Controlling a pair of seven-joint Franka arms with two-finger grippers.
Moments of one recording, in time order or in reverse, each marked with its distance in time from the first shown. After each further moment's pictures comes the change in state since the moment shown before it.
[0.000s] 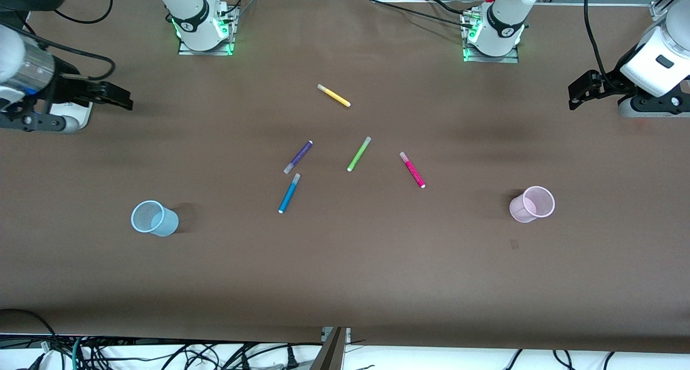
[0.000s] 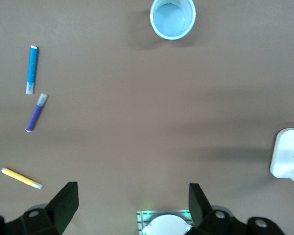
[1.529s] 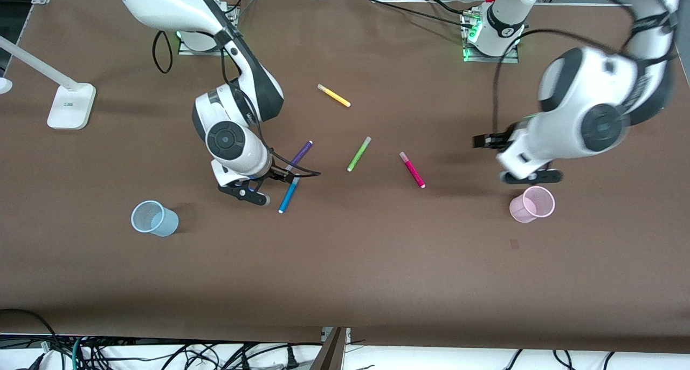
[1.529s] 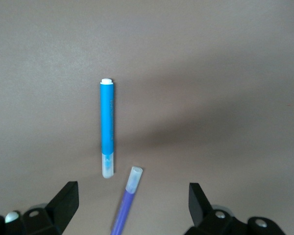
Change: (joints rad) left arm -0.080 0.373 -0.134 -0.039 -0.119 0.140 -0.294; right arm 0.399 0.523 0.005 -0.019 -0.001 0.620 0.627
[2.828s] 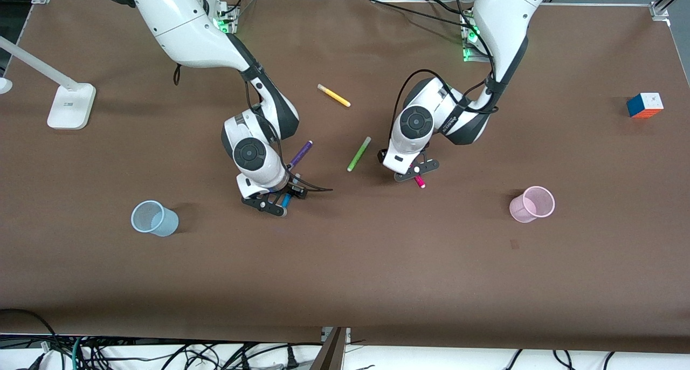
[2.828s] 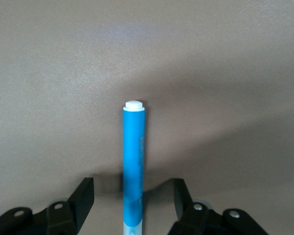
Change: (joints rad) left arm -0.330 0.250 -0.009 -0.185 0.119 0.591 -0.635; right arm 0.027 0.177 -0.004 -0.007 0.000 0.304 0.025
